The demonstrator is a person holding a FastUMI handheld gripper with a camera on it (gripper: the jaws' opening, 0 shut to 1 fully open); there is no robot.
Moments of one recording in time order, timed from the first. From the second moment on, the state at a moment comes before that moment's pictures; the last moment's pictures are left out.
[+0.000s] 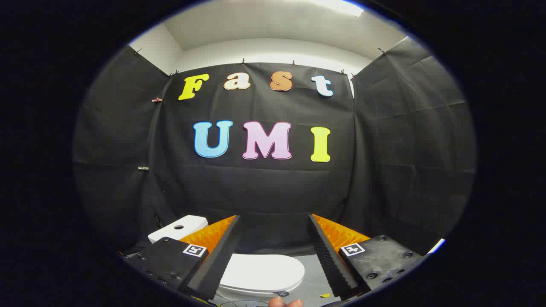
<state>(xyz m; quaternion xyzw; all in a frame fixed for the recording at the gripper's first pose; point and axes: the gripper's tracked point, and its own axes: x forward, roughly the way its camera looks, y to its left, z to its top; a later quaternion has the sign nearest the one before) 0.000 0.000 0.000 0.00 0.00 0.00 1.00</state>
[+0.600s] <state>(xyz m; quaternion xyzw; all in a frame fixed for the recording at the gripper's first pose) -0.003 0.007 0.003 -0.01 0.00 0.01 1.00</state>
